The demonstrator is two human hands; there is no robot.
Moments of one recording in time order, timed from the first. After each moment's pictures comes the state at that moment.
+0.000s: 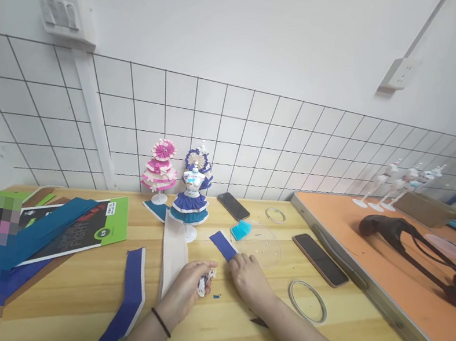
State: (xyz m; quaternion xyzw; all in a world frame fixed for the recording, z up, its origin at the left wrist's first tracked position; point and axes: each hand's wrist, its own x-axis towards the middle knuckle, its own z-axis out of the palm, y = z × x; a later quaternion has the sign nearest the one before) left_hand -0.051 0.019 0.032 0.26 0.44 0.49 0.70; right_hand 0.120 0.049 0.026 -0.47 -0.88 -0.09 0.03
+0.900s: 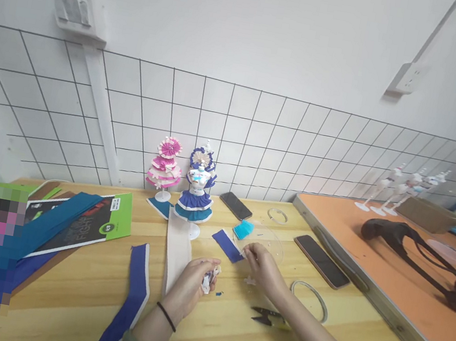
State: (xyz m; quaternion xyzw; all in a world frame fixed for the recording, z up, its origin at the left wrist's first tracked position) left_hand -0.051 0.021 0.027 0.24 0.42 0.50 0.72; right_hand 0.132 0.051 0.042 -0.54 -0.82 -0.01 0.18
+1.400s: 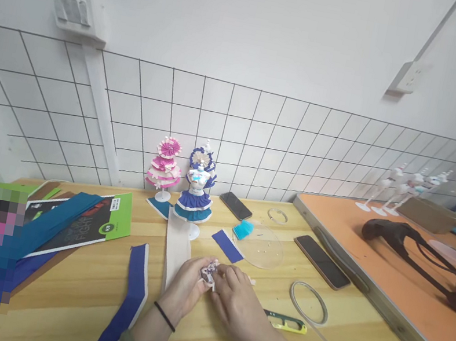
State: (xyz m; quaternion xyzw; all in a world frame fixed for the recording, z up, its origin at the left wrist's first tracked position) left_hand -0.051 0.019 0.031 0.23 0.34 0.52 0.75; right_hand 0.085 -0.008 0.034 -0.41 -0.88 0.01 0.22
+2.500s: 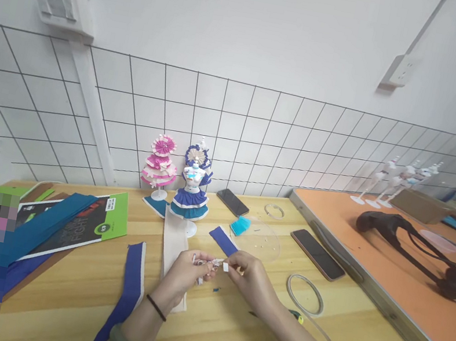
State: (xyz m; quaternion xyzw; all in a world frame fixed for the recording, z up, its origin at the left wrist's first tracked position) left_hand -0.062 0.024 0.038 0.36 0.47 0.46 0.66; right_hand 0.104 0.018 0.054 -0.47 -0.80 0.17 0.32
